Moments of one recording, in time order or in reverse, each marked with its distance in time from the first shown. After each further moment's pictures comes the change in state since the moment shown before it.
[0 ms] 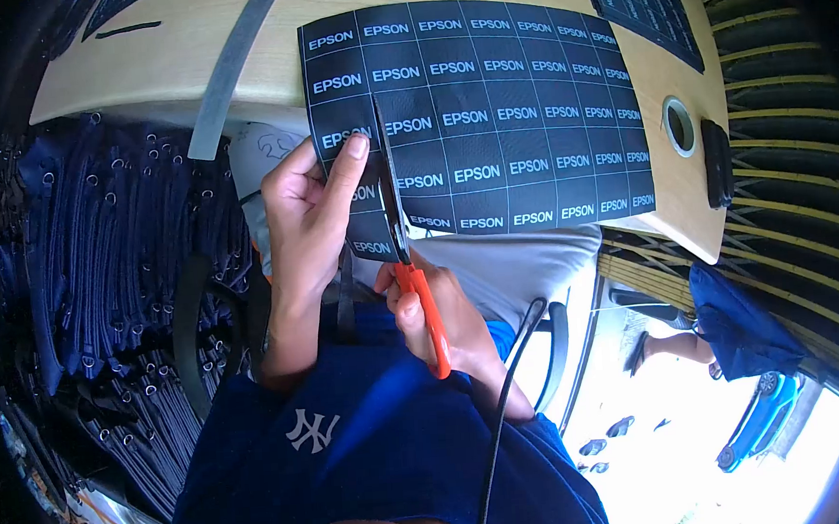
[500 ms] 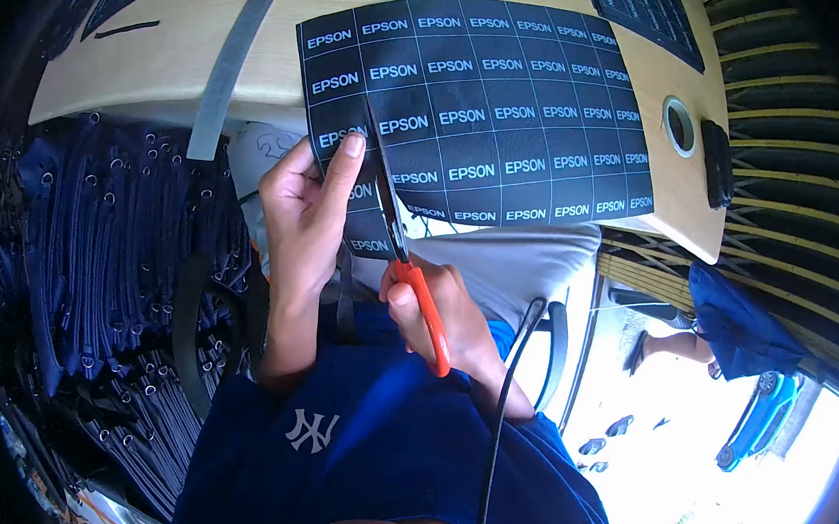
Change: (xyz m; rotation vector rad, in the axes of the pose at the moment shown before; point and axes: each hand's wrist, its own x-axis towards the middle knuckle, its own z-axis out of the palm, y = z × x) left_hand 0.000 -0.001 -0.002 -0.005 0.006 0.014; right_hand 0.001 -0.015 0.002 0.048 0.020 0.125
